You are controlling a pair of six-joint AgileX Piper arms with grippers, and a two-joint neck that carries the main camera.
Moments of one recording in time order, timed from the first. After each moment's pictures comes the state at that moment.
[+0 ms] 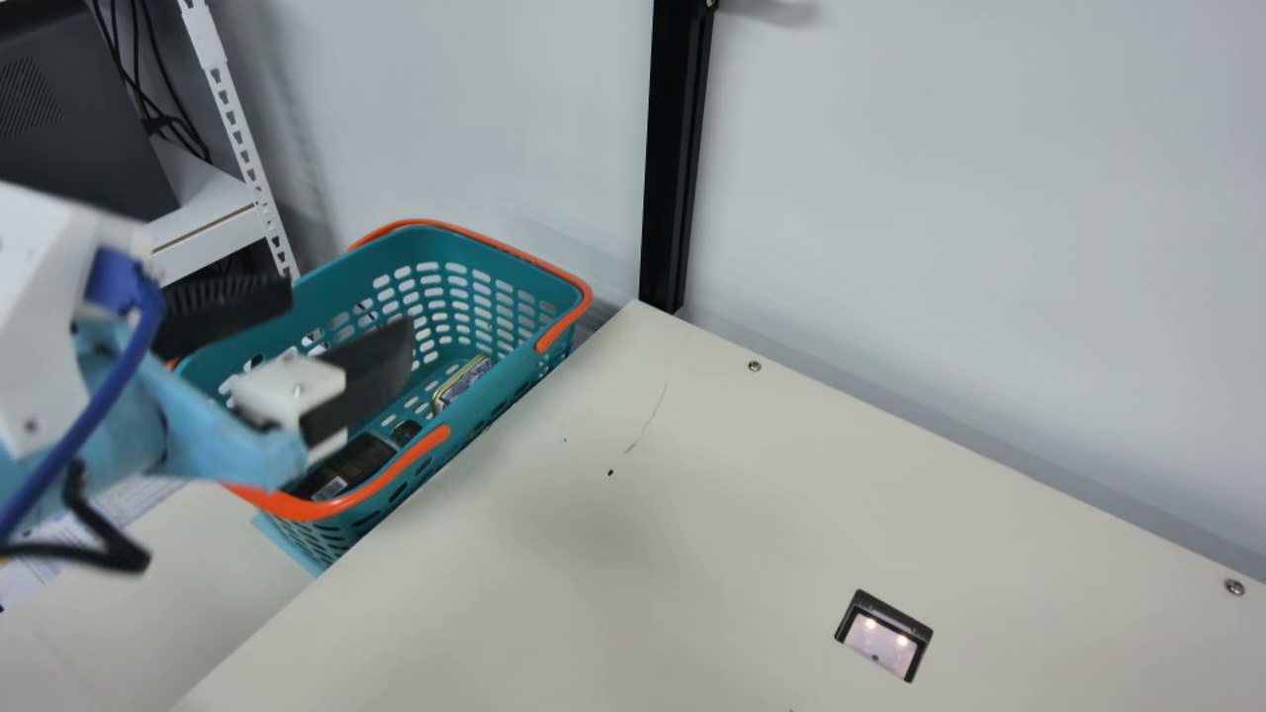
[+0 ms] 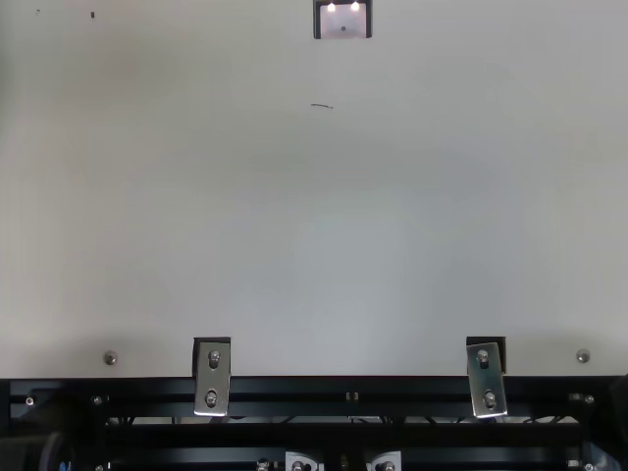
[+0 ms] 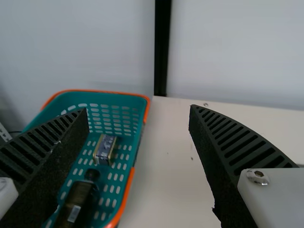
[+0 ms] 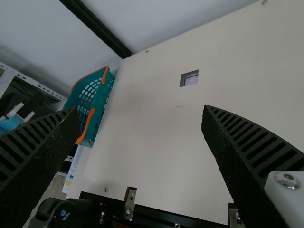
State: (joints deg) left arm 5.0 35.9 -36.6 11.7 27.2 -13.3; right arm 6.6 25.0 -60.3 25.1 69.8 20.8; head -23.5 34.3
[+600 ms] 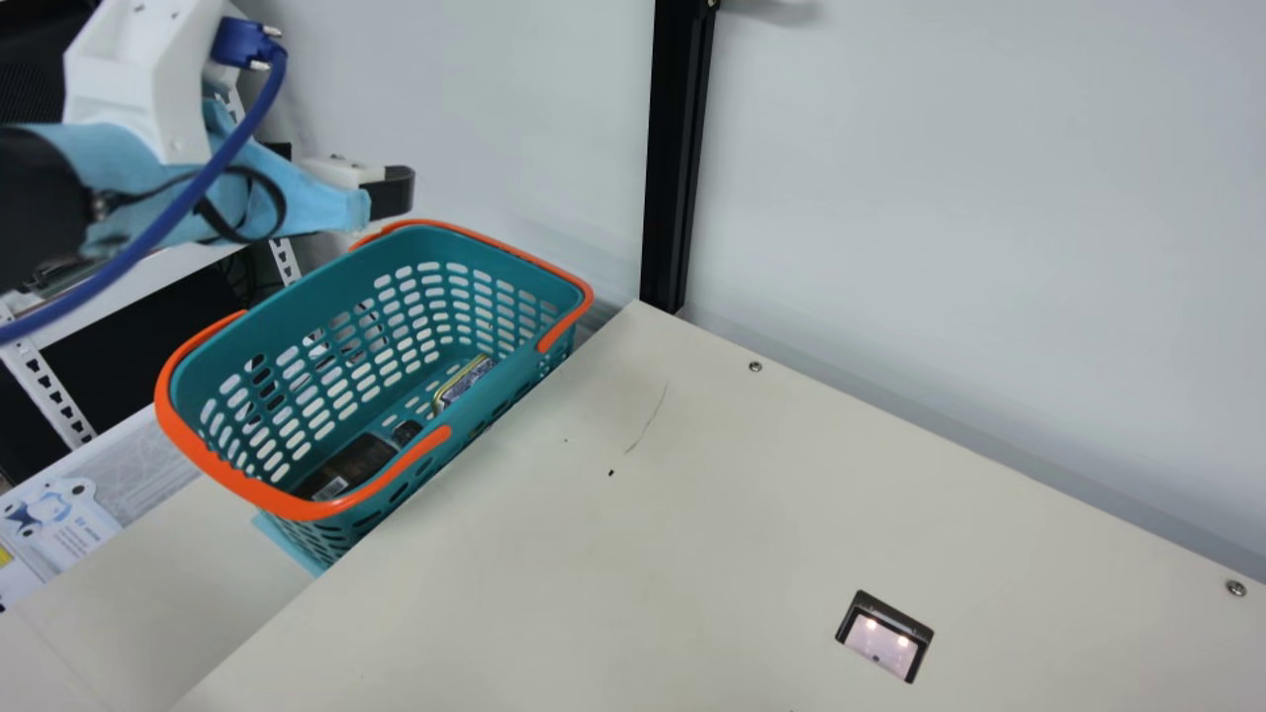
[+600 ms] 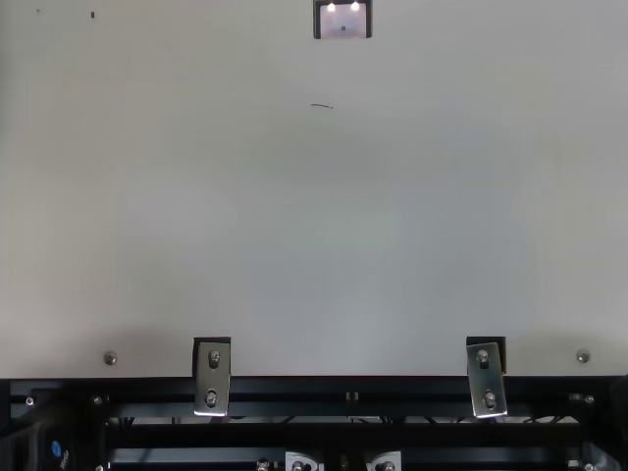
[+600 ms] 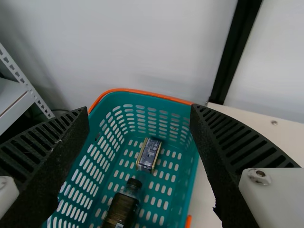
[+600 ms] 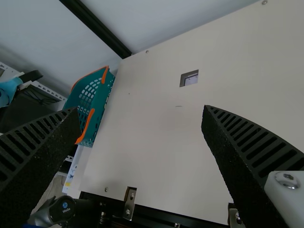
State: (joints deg) left arm 23.2 67.1 -58.7 -3.0 27.1 6.1; right arm 6.6 25.0 -60.3 25.1 69.8 20.8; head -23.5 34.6
